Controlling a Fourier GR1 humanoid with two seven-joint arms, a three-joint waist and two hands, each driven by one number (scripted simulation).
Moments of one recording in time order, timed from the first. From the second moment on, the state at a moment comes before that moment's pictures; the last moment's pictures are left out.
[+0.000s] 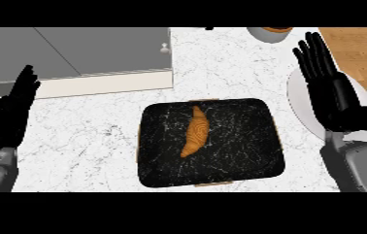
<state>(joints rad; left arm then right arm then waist) -0.12 0.52 0.00 -1.49 0.11 0.23 0.16 -0.29 -0.39 0.11 -1.59 -0.32 -0.15 -0.07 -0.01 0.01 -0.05</state>
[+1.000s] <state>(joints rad) 0.03 0.22 -0.18 -1.44 0.22 0.15 0.19 -0.22 -0.42 0.35 -1.82 0.56 -0.65 0.46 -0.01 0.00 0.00</state>
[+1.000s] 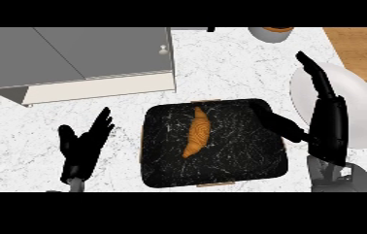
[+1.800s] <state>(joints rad) 0.02 0.20 -0.18 -1.43 0.21 0.14 0.20 -0.43 -0.35 0.59 -1.89 0.70 0.02 1.08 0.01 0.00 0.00</state>
